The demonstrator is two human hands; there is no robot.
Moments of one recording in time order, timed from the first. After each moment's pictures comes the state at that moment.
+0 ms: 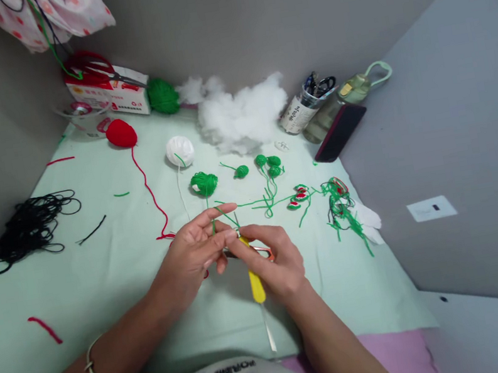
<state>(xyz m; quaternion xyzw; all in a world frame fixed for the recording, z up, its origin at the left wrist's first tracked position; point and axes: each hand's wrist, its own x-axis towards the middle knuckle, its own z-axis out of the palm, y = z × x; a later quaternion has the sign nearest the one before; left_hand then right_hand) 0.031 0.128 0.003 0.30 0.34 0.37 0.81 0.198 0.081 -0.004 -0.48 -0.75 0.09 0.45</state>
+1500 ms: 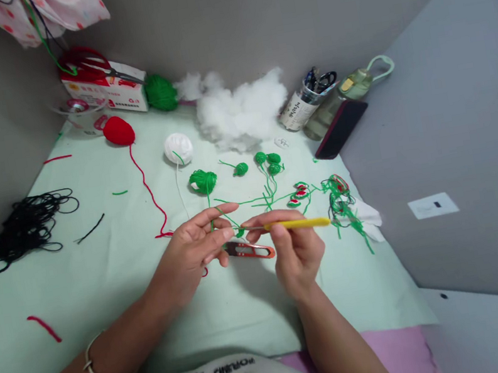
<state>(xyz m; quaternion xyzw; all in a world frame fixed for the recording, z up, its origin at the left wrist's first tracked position) 0.028 0.128 -0.002 0.34 0.38 0.36 0.78 0.201 0.089 -0.001 -0.46 -0.62 0.25 0.59</state>
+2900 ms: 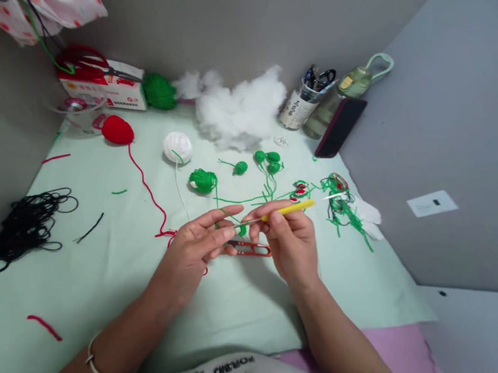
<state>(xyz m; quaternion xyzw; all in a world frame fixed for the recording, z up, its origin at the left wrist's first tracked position) 0.030 0.129 0.004 0.34 0.38 0.34 0.79 0.202 0.097 -0.001 -0.45 -0.49 0.44 0.61</state>
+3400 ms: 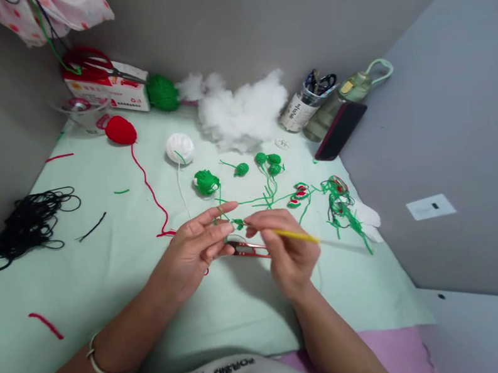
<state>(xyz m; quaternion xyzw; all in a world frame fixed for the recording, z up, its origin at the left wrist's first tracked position) 0.030 0.132 0.005 0.24 0.35 0.36 0.83 0.198 0.091 -0.004 -0.46 -0.64 0.18 0.59</state>
